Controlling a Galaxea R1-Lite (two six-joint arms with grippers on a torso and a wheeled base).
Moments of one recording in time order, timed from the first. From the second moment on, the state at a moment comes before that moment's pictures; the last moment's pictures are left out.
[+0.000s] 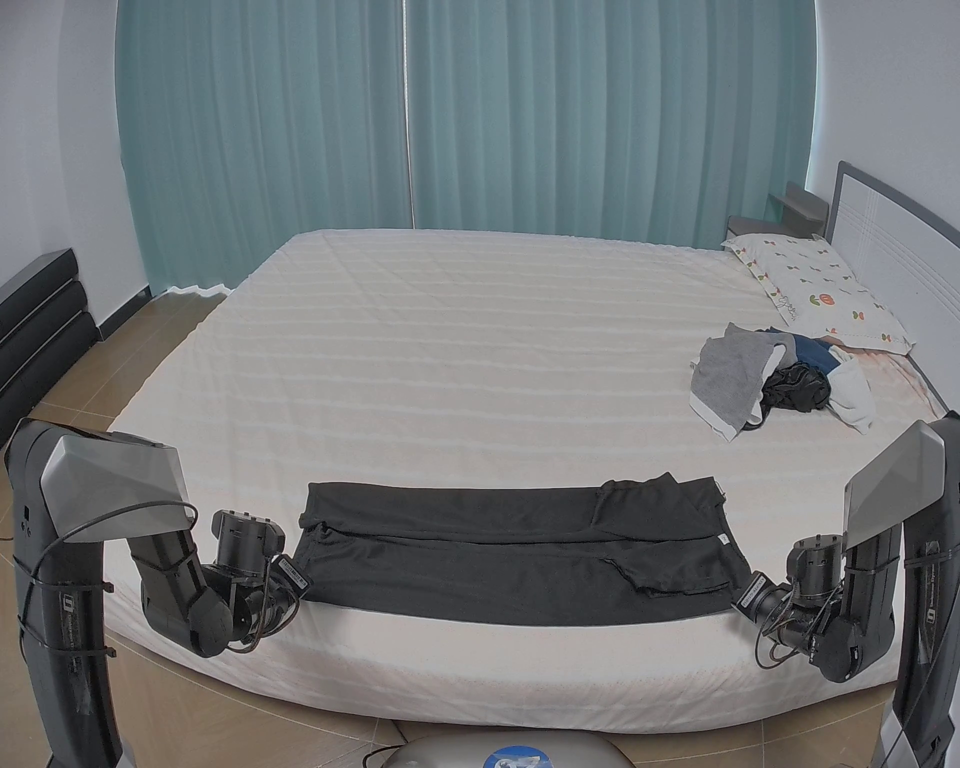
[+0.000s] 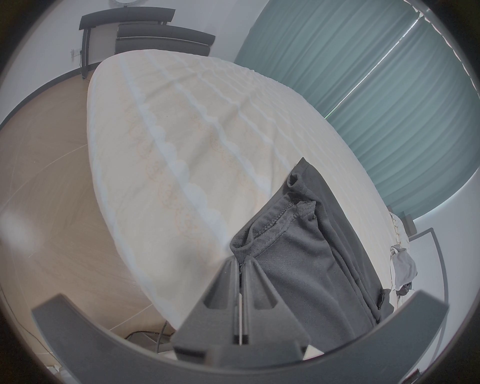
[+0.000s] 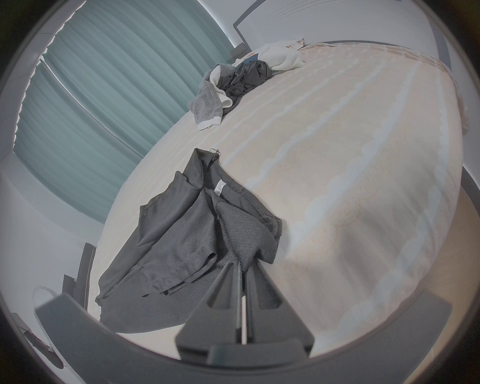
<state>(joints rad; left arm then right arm) -0.20 2.33 -0.55 -0.97 0.19 -0.97 0.12 2.42 -0.20 -1.55 -0.09 0.81</state>
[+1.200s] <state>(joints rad) -0.09 2.17 -0.49 -0.85 0.14 -0.86 0.10 2.28 -0.07 -1.55 -0.08 0.63</state>
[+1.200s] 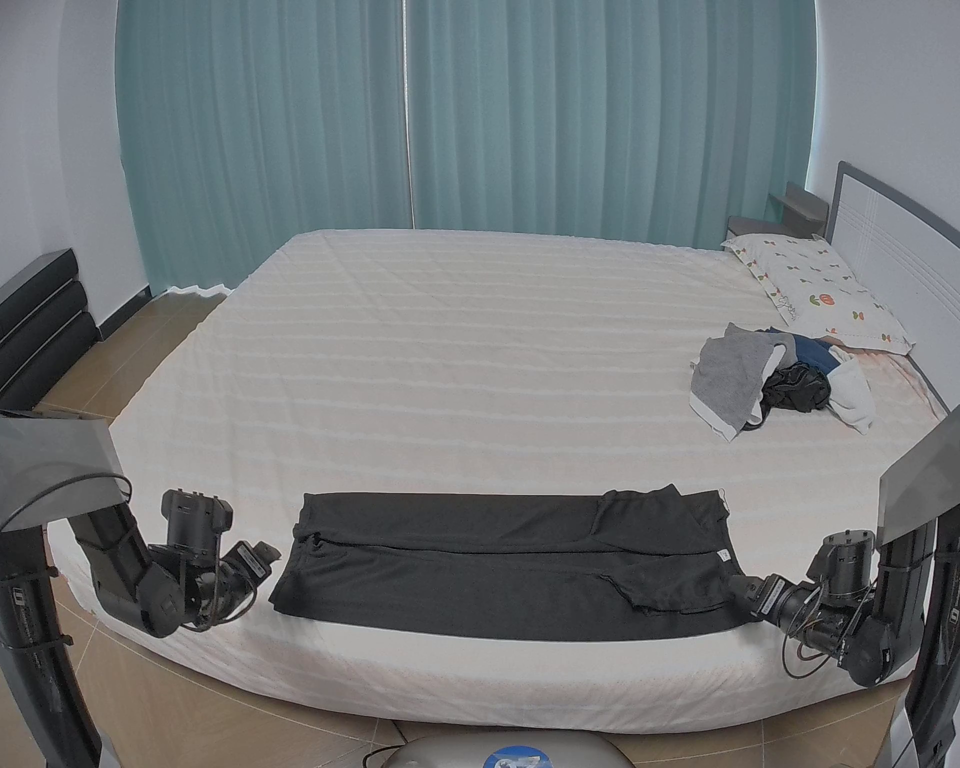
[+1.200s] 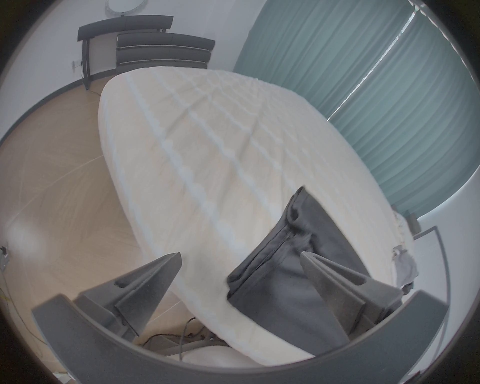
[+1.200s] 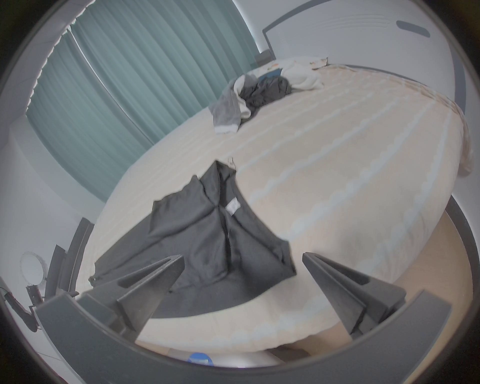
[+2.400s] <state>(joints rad) -0.17 2.35 -0.67 -1.00 0.16 -0.41 0.06 2.21 -0.14 -1.55 -0.01 0.63</state>
